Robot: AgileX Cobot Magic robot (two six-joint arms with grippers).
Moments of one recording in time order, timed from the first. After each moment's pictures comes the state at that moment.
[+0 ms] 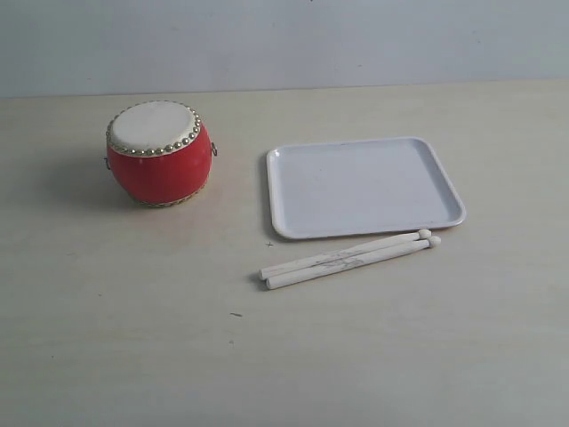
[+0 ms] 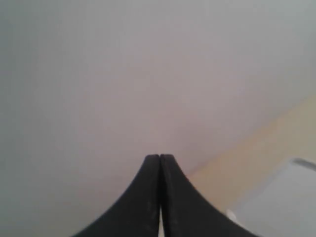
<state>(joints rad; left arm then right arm) -0.56 0.84 -0.78 0.67 0.12 -0.34 0.07 0.01 0.00 0.08 0.29 -0.10</state>
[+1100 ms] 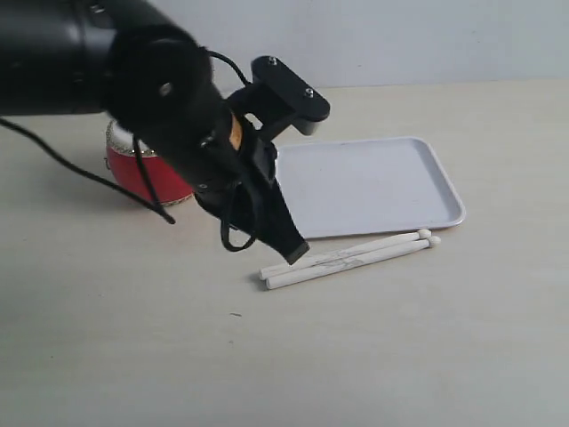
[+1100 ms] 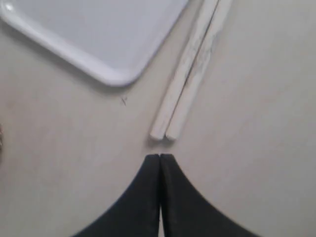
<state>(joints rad) -0.87 1.77 -1.27 0.10 0.79 0.04 0.07 0.01 0.00 0.08 0.29 -0.10</state>
